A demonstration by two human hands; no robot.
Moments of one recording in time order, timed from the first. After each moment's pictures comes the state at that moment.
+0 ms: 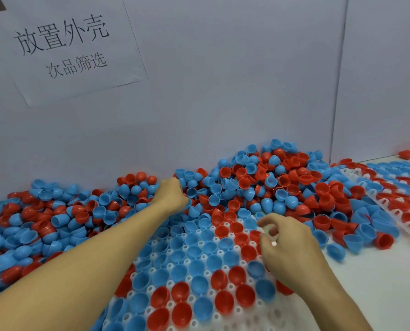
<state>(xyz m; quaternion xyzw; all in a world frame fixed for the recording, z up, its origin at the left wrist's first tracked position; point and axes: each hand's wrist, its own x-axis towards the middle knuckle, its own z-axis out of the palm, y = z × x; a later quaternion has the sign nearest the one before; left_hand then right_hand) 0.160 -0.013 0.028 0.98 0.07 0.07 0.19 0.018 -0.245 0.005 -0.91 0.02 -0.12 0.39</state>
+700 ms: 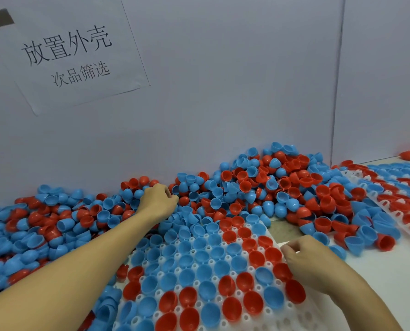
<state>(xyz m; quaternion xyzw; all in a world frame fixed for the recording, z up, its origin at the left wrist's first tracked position) 0.148 0.014 0.028 0.96 0.10 0.13 0.22 0.025 -0.278 0.004 -0.91 0.11 0.13 0.38</state>
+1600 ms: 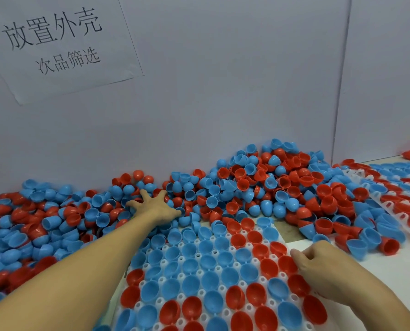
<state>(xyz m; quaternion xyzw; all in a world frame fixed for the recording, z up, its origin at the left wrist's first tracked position) 0.186 0.022 -0.014 0.98 0.19 -0.06 0.06 0.028 -0.293 0.010 -0.92 0.13 0.18 0.31</state>
